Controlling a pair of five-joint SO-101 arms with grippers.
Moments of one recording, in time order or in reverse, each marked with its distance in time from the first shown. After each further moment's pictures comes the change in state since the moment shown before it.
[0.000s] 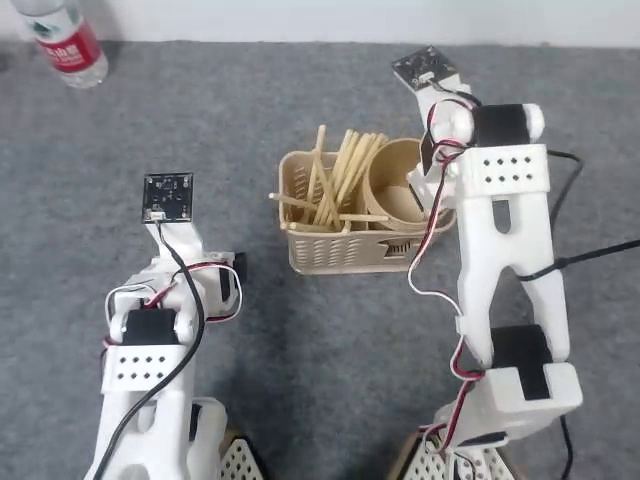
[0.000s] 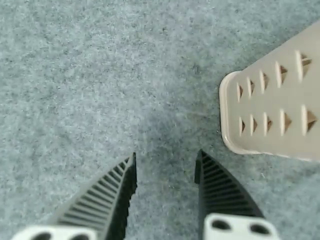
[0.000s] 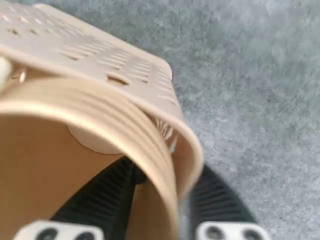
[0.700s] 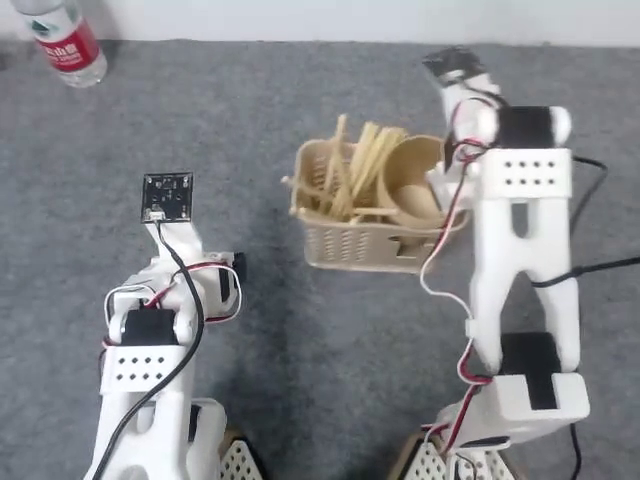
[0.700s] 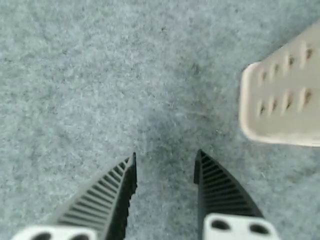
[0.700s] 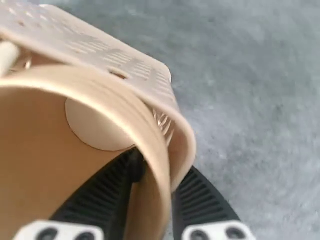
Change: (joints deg) left arm 0.1 0.0 0.0 0.1 0.0; right arm 0.9 -2.3 1.0 0.7 1.8
